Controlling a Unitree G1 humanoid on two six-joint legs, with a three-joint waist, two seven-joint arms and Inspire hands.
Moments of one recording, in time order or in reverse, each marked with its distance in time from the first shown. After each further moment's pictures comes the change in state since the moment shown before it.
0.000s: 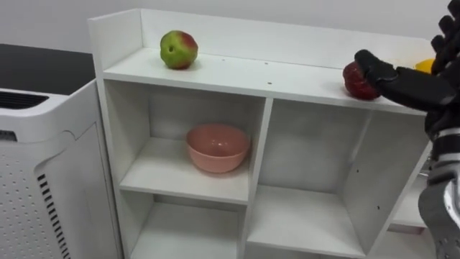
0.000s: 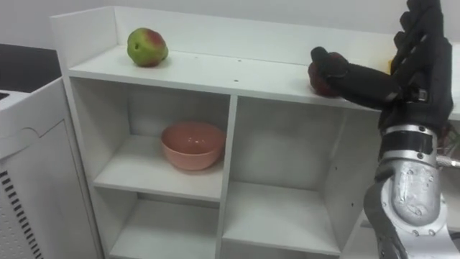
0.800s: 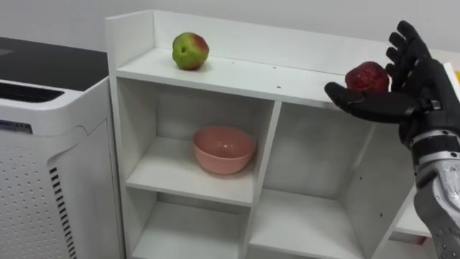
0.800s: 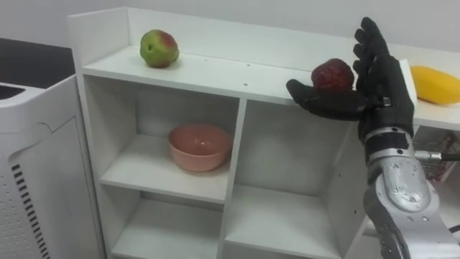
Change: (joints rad) left arm 0.029 0.009 0.047 -0.084 -0.004 0.064 -0.058; right arm -0.057 -0.034 0.010 0.120 0.007 0.148 0.176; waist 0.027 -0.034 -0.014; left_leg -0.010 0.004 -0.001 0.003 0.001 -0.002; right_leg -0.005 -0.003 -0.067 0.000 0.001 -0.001
